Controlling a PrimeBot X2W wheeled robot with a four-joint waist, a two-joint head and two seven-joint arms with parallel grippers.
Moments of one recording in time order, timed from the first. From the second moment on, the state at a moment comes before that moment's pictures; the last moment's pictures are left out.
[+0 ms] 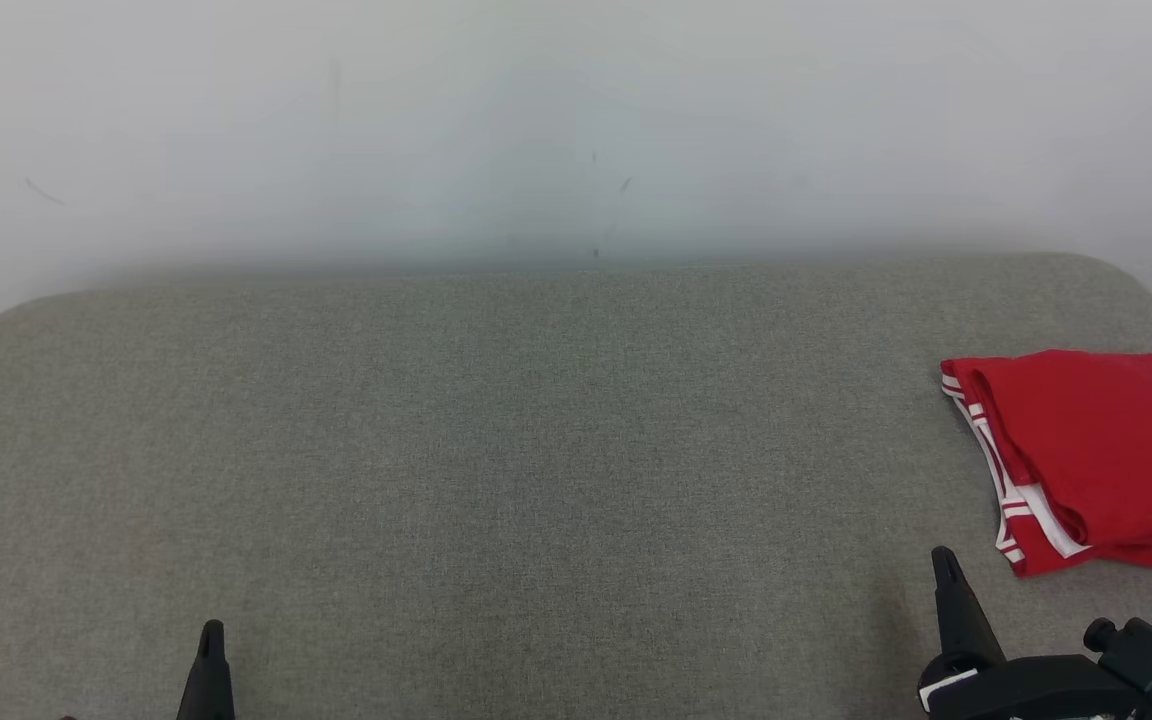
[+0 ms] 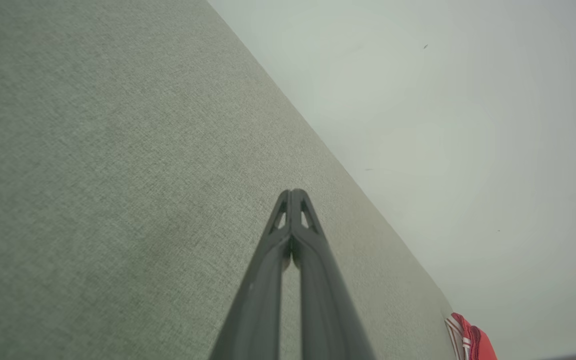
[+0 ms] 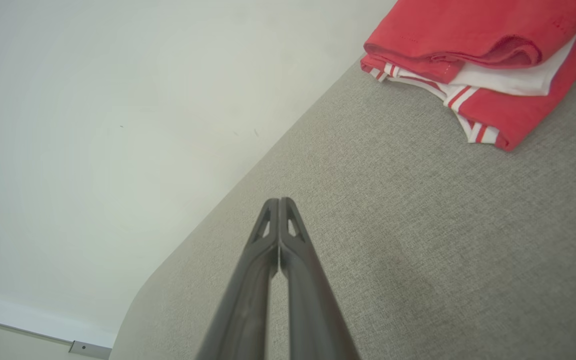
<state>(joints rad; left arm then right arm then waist) 0.02 0.05 0.09 0.21 -0.94 -0.10 -0.04 -0.04 -0.05 -0.01 0.27 0.86 0.13 -0.06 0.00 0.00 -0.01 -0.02</state>
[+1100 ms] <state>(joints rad) -0.05 0.05 0.15 0.24 -1.25 -0.11 0.08 -0.06 -0.05 -0.02 0.25 1.22 0.13 -0.02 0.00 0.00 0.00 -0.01</state>
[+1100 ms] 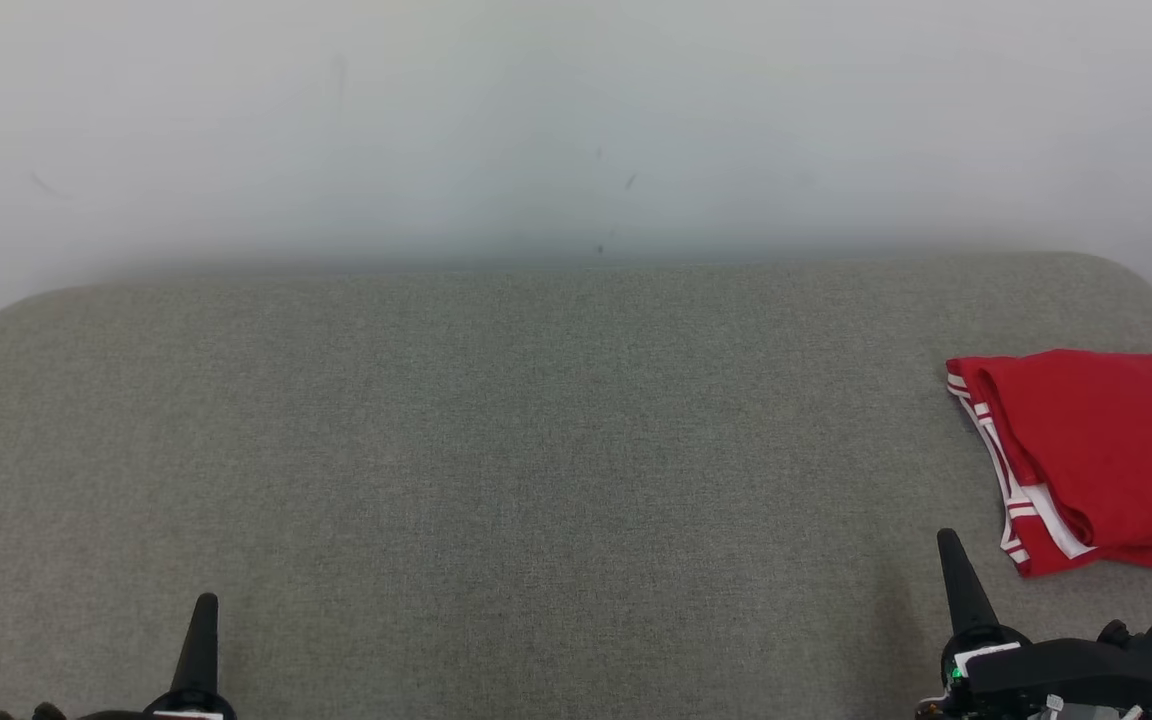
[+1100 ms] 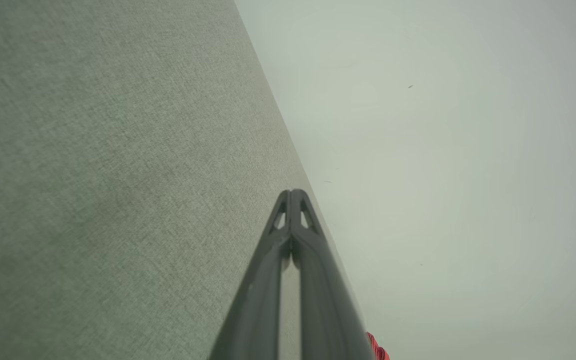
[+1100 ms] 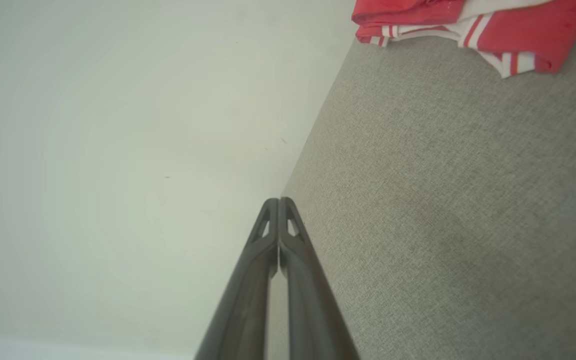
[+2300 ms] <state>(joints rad) -0.10 0.05 0.19 0.26 -1.51 -0.12 0.17 -0.10 -0.05 -0.02 0.24 1.52 0.13 0.01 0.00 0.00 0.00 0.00</state>
